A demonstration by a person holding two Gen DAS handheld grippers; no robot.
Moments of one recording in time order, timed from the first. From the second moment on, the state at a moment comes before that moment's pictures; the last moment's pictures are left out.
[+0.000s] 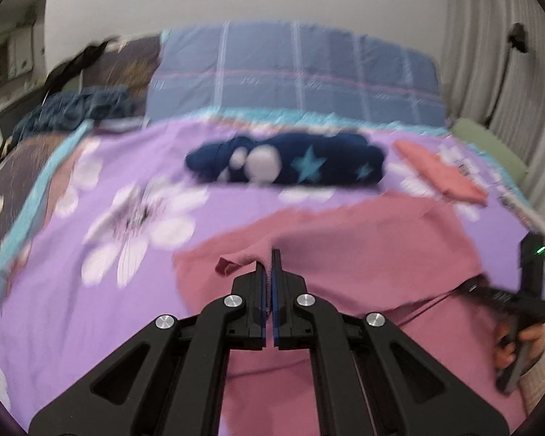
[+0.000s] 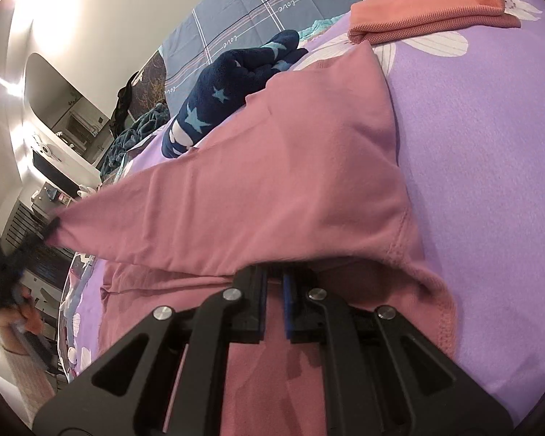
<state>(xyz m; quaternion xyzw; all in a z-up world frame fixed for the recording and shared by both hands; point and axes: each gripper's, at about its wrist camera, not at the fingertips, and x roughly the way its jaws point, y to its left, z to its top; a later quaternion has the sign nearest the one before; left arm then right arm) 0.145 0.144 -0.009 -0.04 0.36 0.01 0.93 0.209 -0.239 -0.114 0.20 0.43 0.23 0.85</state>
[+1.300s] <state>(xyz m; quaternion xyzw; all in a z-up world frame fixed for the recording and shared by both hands) 0.128 0.216 -0.061 -0.18 0.34 -0.03 0.92 0.174 -0.101 -0.004 -0.09 0.42 0.31 0.85</state>
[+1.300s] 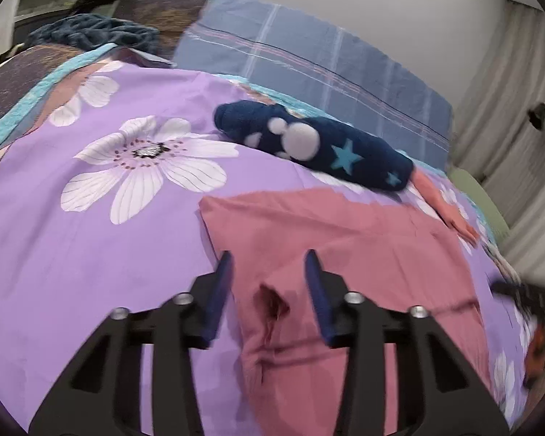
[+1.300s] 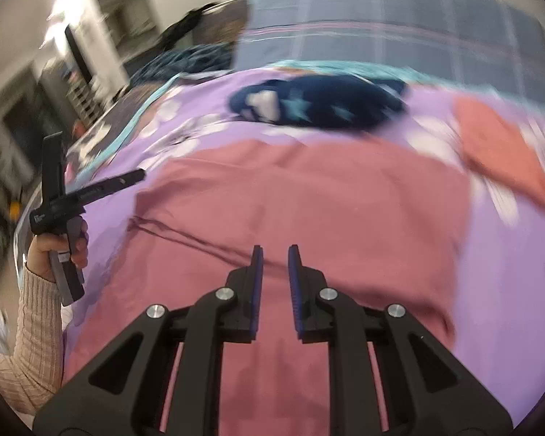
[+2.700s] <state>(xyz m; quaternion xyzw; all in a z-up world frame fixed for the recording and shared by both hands) 0.117 0.215 -0.082 -0.21 0.37 -0.16 0.89 0.237 0.135 -0.022 -0.19 0.47 0.38 0.77</state>
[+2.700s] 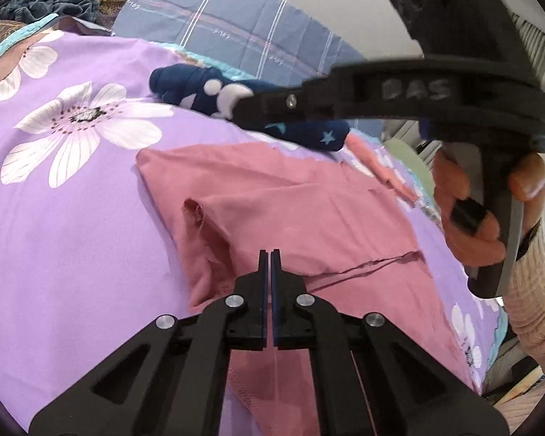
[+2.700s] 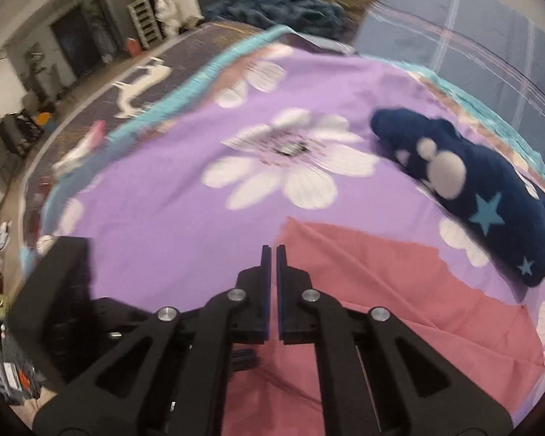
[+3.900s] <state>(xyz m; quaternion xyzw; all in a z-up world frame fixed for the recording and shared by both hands) 0.122 0.213 -0.100 -0.19 0.41 -0.14 0.88 0.254 0.069 -0.036 -0.15 0.47 0.34 0.80</state>
